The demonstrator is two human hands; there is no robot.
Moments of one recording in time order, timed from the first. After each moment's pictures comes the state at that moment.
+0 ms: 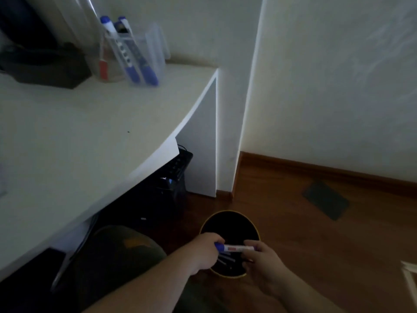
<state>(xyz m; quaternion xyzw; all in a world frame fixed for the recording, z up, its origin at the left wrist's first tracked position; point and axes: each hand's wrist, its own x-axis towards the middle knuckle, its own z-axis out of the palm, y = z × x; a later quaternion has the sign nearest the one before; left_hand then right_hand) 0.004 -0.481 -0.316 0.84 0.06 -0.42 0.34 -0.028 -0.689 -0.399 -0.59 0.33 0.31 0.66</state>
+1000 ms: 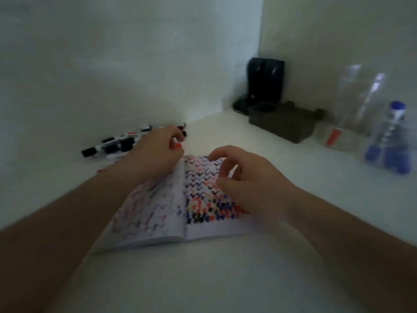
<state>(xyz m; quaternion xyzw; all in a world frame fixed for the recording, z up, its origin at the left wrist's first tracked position) -0.014 -0.027 -0.035 0.93 0.24 0.20 0.19 0.074 -0.257 -0.044 -0.77 -0.49 0.12 0.39</state>
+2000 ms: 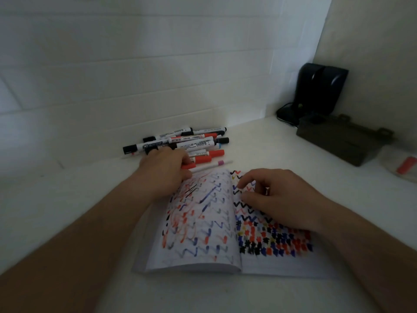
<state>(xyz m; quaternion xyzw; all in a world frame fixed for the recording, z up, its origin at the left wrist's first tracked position) -0.063 0.041 -0.060 0.93 0.34 0.08 0.10 0.093 -0.190 -0.056 -0.80 -0.52 0.14 0.25</state>
